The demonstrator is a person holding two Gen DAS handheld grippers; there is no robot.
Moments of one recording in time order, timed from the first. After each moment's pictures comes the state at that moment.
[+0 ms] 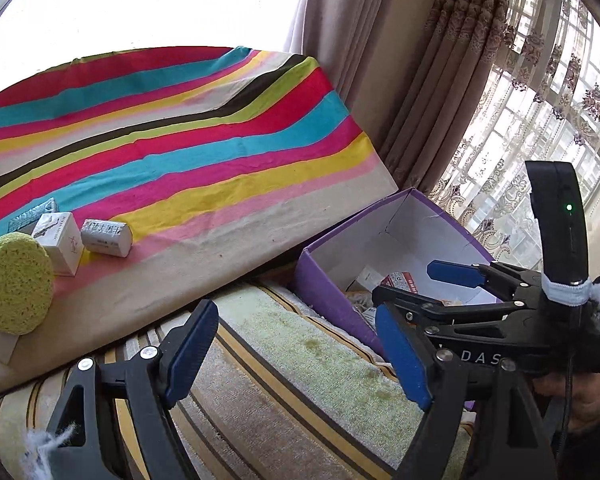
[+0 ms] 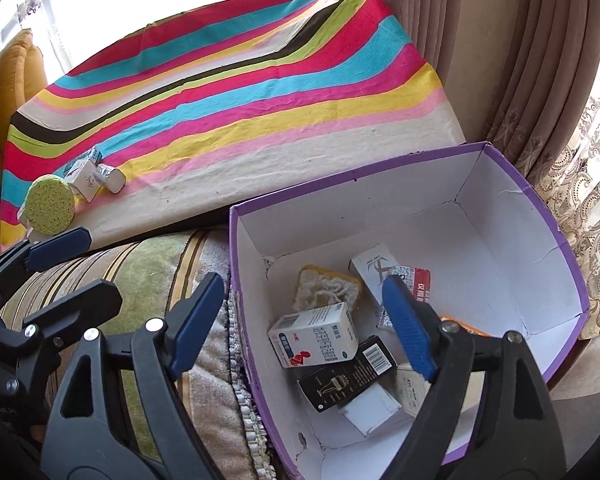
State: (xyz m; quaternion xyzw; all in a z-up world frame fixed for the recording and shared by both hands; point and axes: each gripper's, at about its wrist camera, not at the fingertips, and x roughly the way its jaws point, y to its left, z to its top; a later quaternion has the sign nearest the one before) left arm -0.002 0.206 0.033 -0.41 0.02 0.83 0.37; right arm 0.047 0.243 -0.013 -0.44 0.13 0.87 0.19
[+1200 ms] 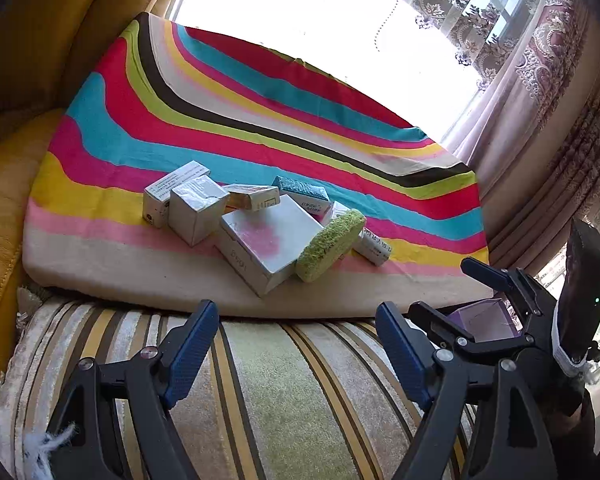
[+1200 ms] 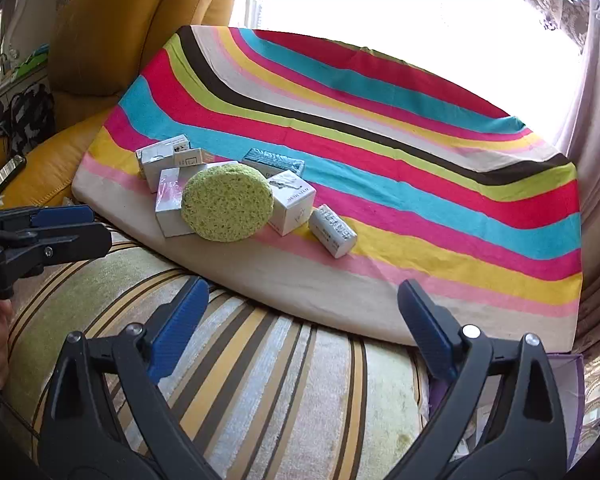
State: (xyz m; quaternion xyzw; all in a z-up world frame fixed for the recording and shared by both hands) left arm -0.021 -0.028 0.030 -0.40 -0.16 0.89 0.17; right arm -0.059 0.057 0.010 -0.37 -0.11 0.92 -0.02
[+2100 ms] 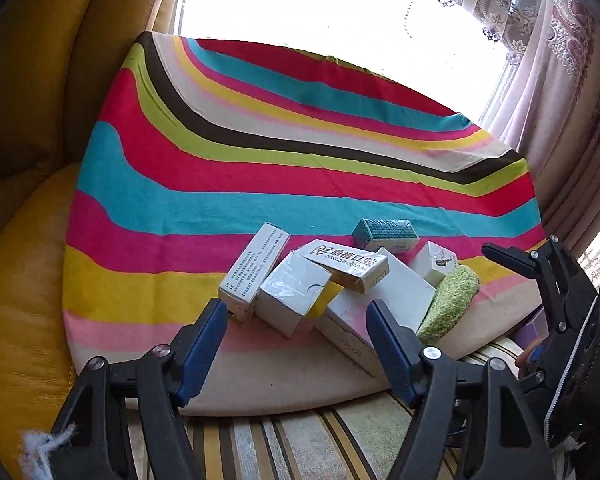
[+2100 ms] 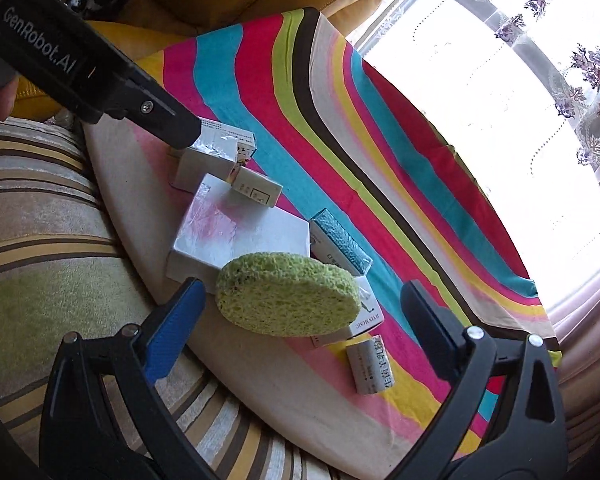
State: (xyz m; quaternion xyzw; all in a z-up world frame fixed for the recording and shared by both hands) left arm -0.105 -0.058 0.029 -0.41 -0.05 0.90 0.13; right arm -0.125 -0.027 -0.039 -0.30 -0.35 0.88 -0.08
